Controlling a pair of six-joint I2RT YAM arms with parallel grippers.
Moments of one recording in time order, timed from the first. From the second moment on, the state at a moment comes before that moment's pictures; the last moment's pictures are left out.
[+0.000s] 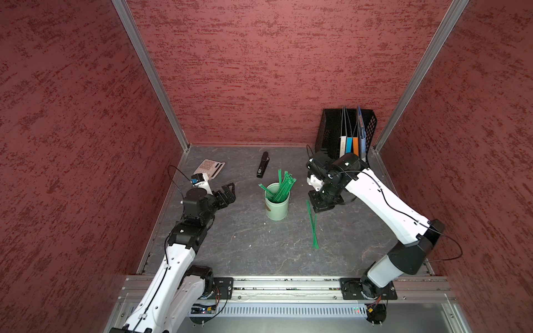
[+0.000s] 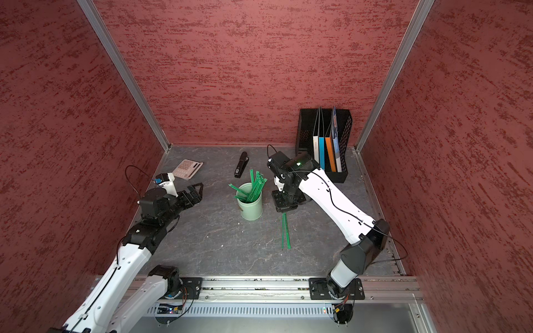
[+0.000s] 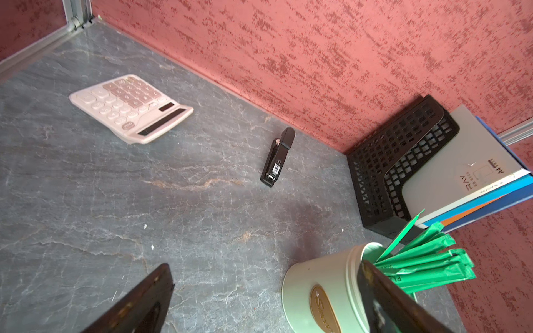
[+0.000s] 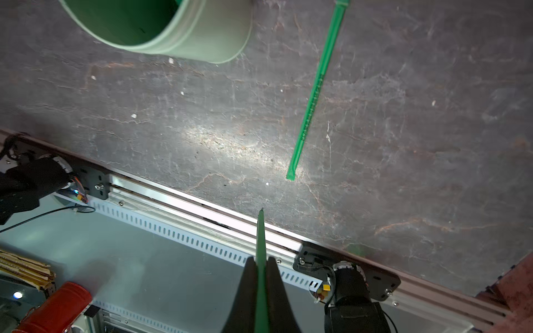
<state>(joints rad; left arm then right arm) -0.14 0.76 0.61 -0.25 0.07 -0.56 0.66 1.62 1.74 -1.63 -0.14 0.39</state>
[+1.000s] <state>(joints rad) -0.13 0.84 0.59 -0.23 0.10 -0.53 0.39 1.93 1.68 -1.51 -0.10 0.24</state>
